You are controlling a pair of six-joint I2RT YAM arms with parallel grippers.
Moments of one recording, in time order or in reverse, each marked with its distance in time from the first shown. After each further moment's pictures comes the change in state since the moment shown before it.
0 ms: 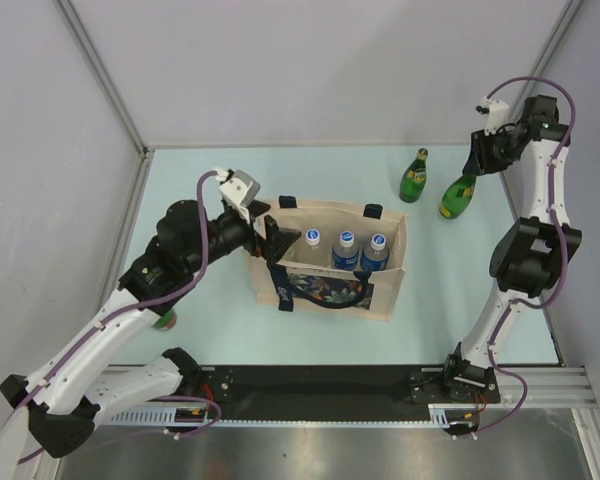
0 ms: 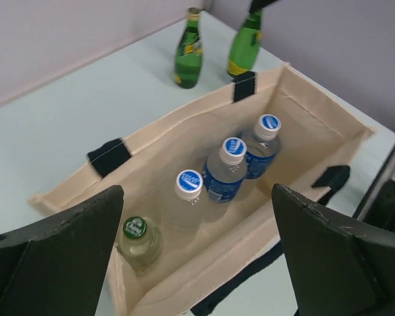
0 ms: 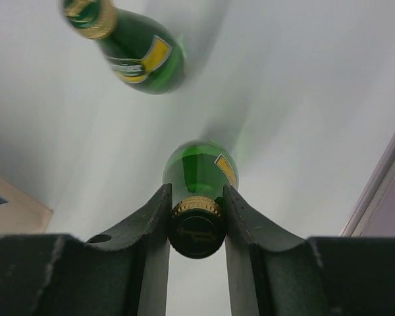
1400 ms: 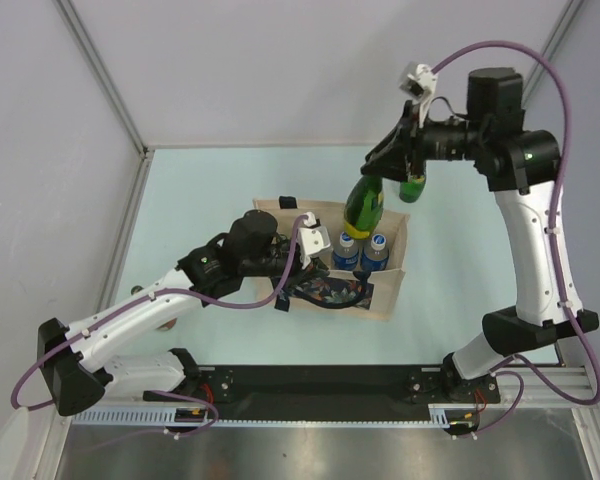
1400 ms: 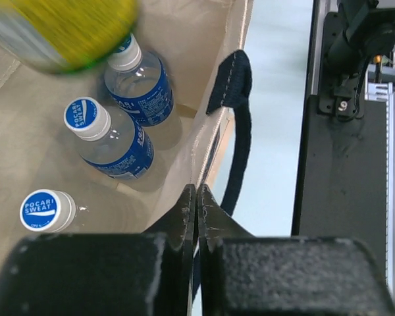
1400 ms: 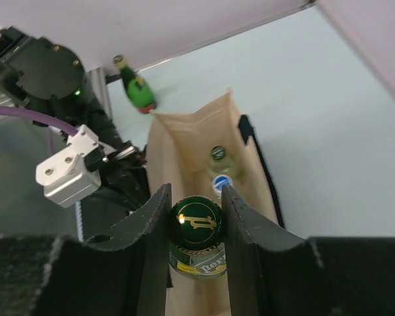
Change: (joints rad) left arm -0.214 0.227 -0.031 -0.042 0.299 0.361; right arm 0.559 -0.489 0.138 -0.065 -0.462 0.291
